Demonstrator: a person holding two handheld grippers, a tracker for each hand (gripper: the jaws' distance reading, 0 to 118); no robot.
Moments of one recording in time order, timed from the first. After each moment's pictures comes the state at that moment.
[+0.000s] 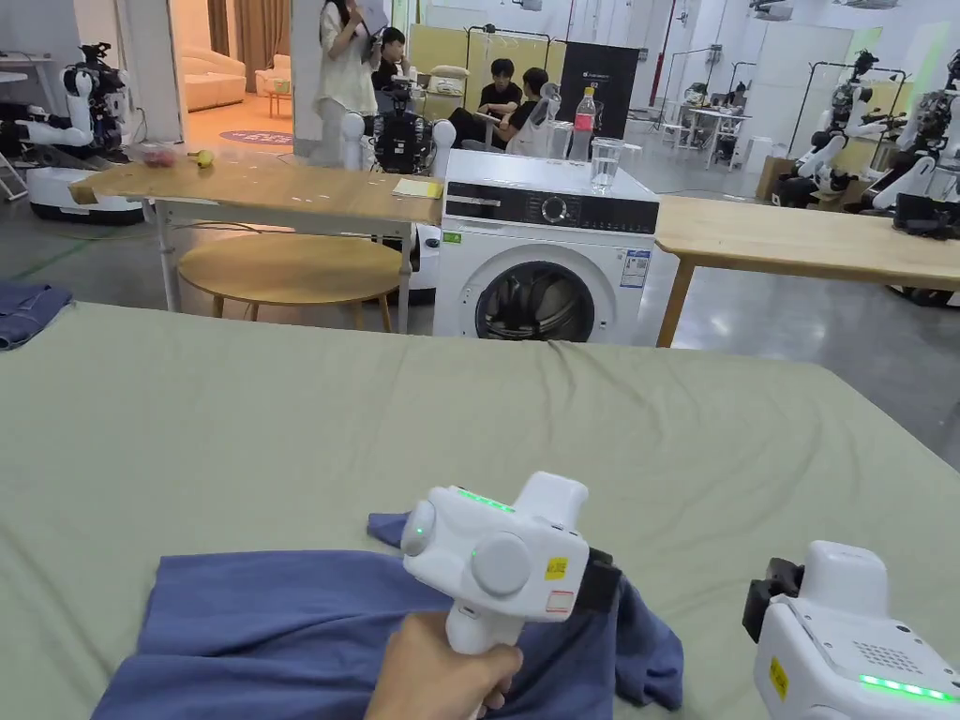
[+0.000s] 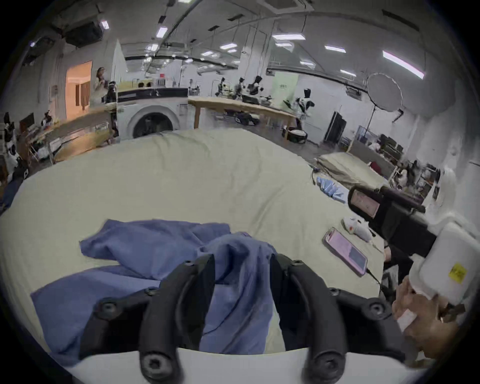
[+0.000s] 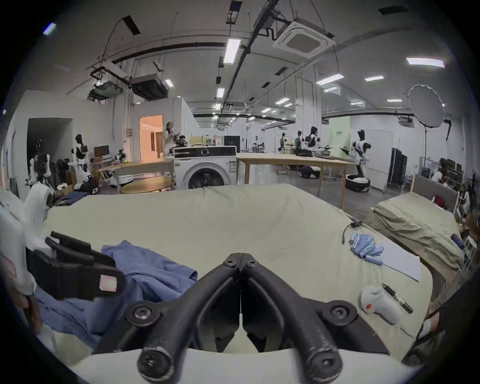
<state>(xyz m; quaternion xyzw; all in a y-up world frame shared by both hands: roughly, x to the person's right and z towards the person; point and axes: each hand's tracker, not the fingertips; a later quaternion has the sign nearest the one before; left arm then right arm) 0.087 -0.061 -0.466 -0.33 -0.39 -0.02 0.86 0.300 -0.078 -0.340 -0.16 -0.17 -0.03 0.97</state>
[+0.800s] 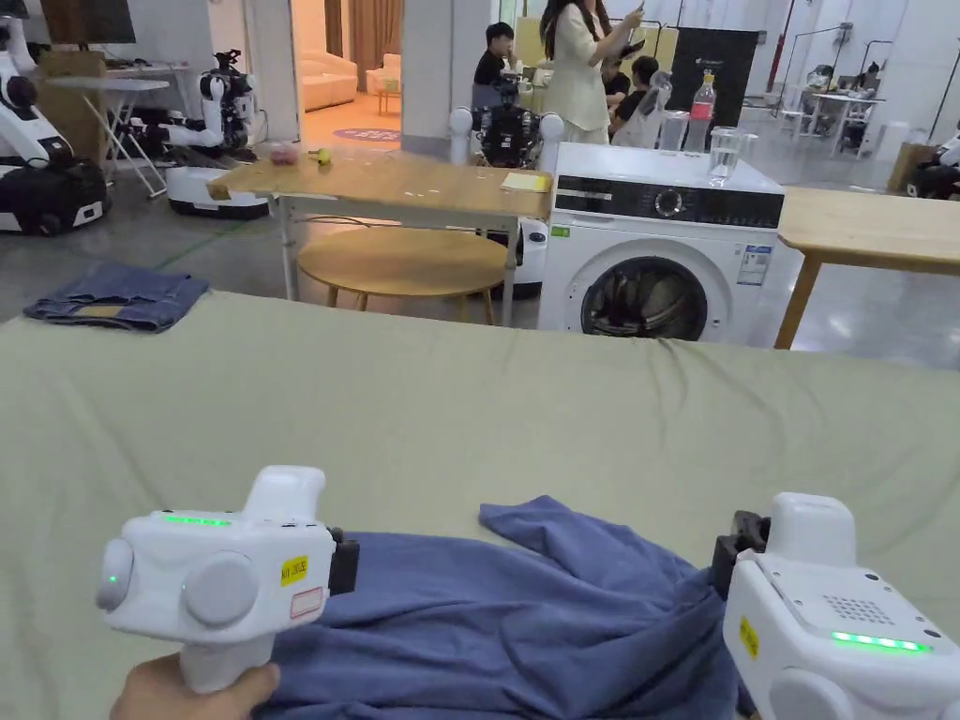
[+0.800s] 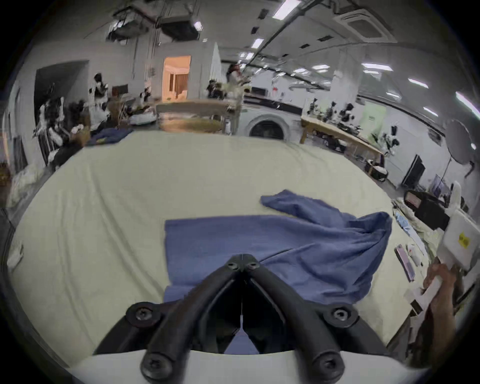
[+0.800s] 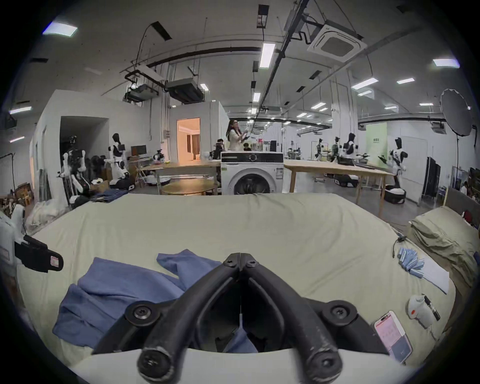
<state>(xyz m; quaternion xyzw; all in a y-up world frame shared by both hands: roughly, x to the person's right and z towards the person) -0.179 -0.059 -0.423 -0.36 -0.12 0.06 0.92 0.202 -0.066 -0.381 -0.15 -0.06 -0.02 0.99</state>
